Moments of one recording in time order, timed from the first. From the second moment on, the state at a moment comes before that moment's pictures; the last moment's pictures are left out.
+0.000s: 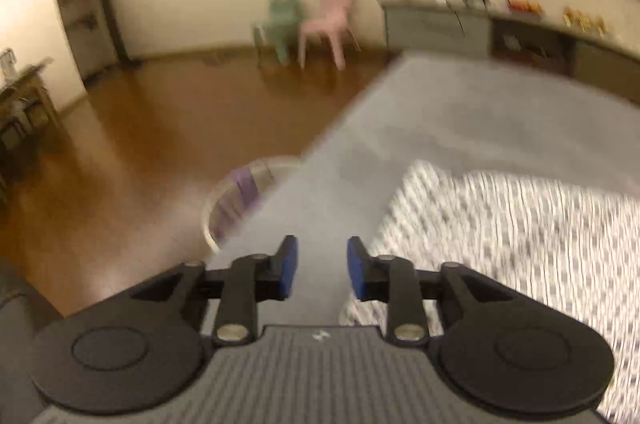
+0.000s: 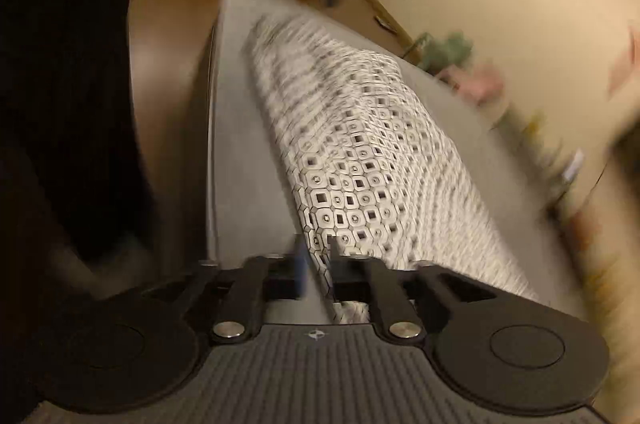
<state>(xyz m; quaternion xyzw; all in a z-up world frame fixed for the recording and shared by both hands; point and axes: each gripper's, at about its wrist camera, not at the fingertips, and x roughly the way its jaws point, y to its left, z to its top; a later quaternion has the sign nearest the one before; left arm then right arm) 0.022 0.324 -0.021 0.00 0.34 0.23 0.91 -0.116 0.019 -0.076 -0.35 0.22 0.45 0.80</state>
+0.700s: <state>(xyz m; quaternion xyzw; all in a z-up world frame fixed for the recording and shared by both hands) 0.234 0.285 -0.089 0.15 0.43 0.11 0.88 0.019 -0.363 -0.075 -0.01 0.39 0.04 0.92</state>
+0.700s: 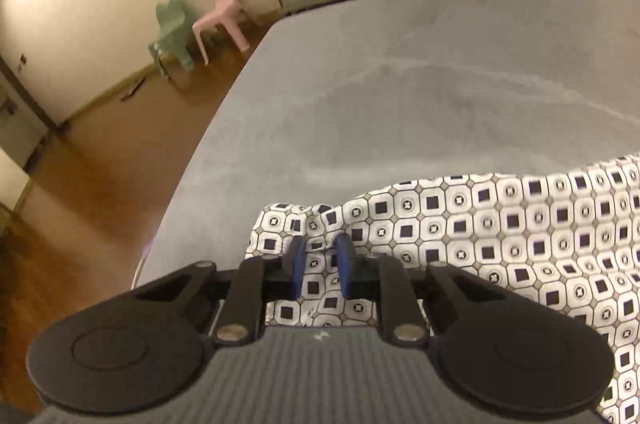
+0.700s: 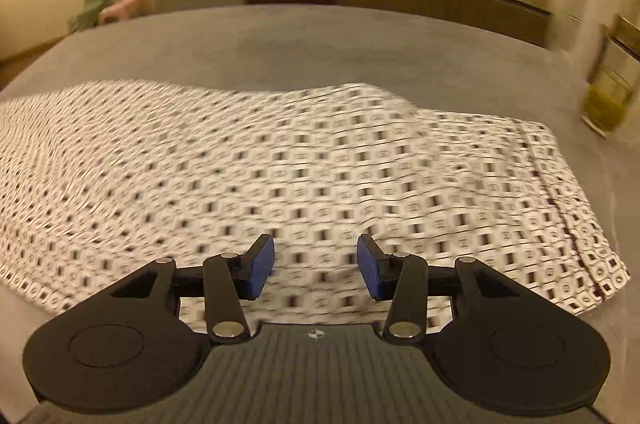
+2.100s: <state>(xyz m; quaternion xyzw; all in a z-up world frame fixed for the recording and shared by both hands) 0.134 0.304 -0.094 0.15 0.44 0.11 0.88 0.040 -0.466 -0.095 0.08 0.37 -0.13 0.92</state>
